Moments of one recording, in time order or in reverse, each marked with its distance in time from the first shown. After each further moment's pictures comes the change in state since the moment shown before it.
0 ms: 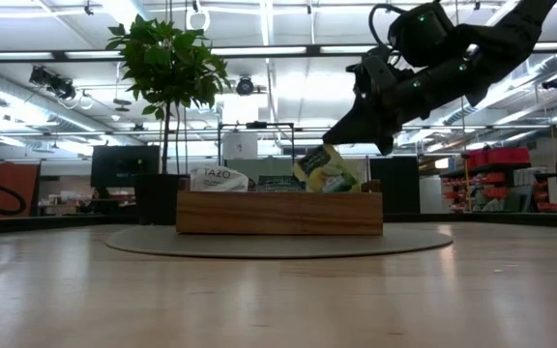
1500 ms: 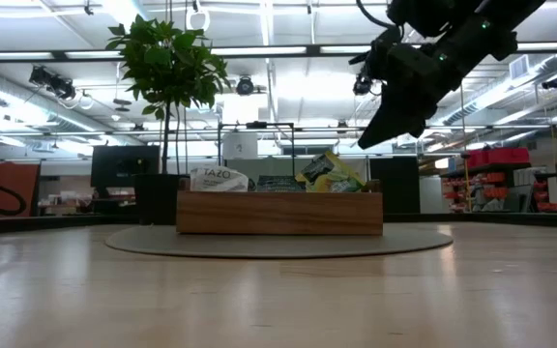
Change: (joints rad) left arm 0.000 0.000 0.000 -0.013 0.000 0.005; right arm 0.138 -0.149 0.132 -0.615 0.148 0.015
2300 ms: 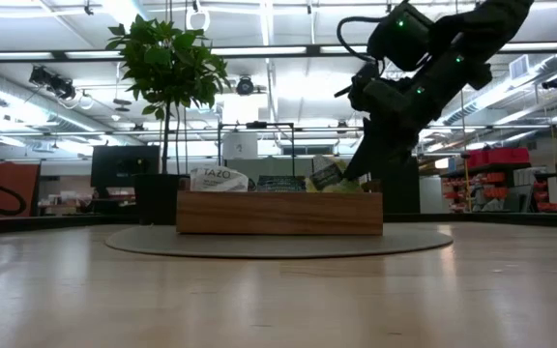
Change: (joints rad) left arm 0.000 0.000 0.000 0.003 0.001 -0.001; right arm -0.061 0.181 0.000 0.140 -0.073 0.023
